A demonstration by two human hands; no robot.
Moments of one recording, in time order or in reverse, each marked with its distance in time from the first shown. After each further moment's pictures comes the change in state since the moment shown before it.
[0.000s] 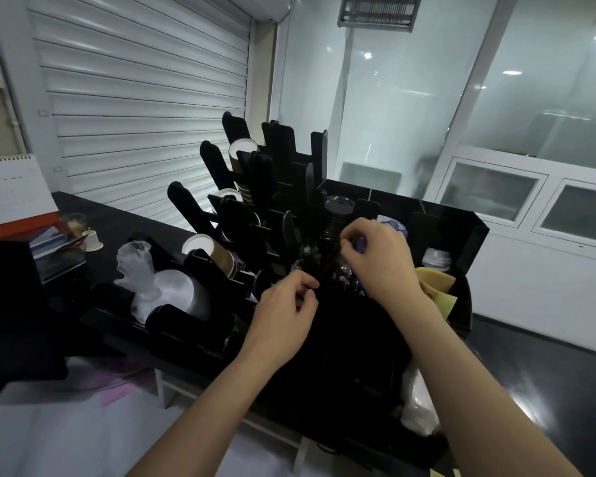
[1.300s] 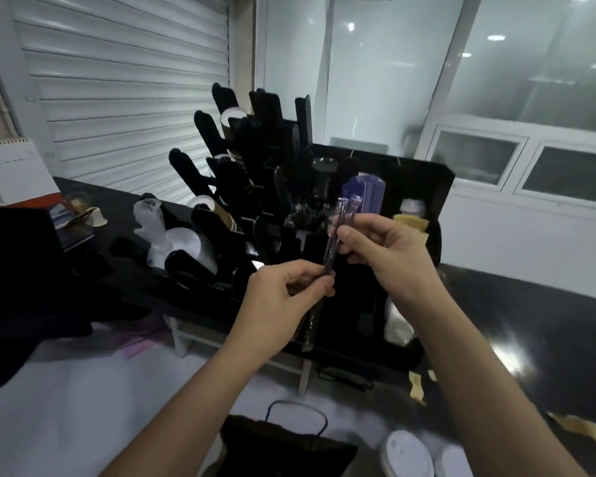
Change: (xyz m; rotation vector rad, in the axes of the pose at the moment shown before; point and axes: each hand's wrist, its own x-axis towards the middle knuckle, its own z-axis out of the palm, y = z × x) left_hand -0.107 0.039 -0.023 -0.241 -0.100 0.134; right_hand -0.132 -0.050 -0.062 0.840 -0.087 0.283
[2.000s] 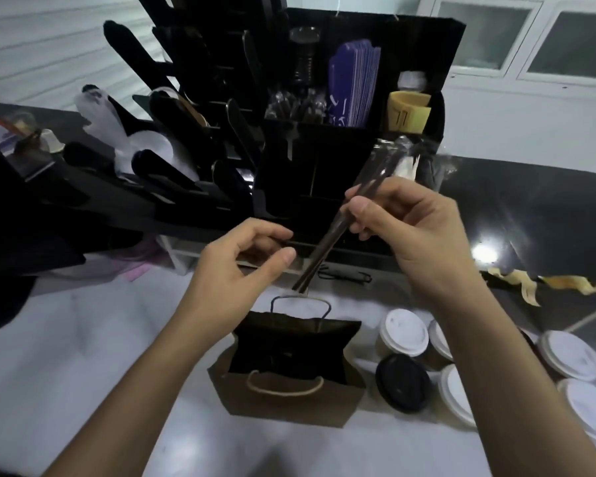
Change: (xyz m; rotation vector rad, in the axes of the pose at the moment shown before) left_hand -0.090 -0.036 -0.026 0.106 -0.087 -0.104; right_hand -0.113 0.037 0.007 0.132 0.077 0.002
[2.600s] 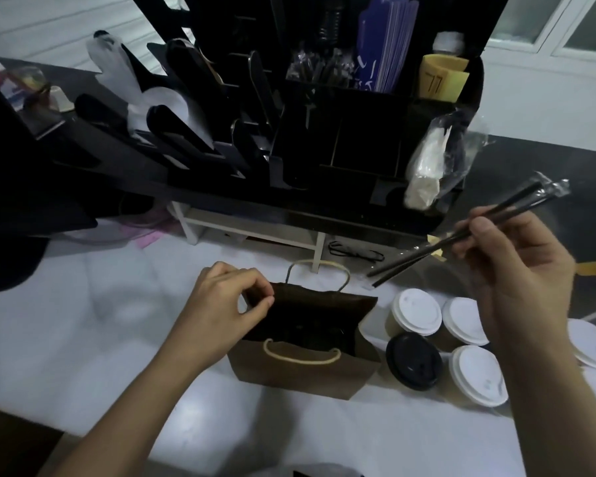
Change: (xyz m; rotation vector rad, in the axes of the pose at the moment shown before) left_hand -0.060 -0.076 -0.010 0.532 -0.115 -0.069; right_hand -0.059 0.031 -0.042 0.101 0.353 0.066
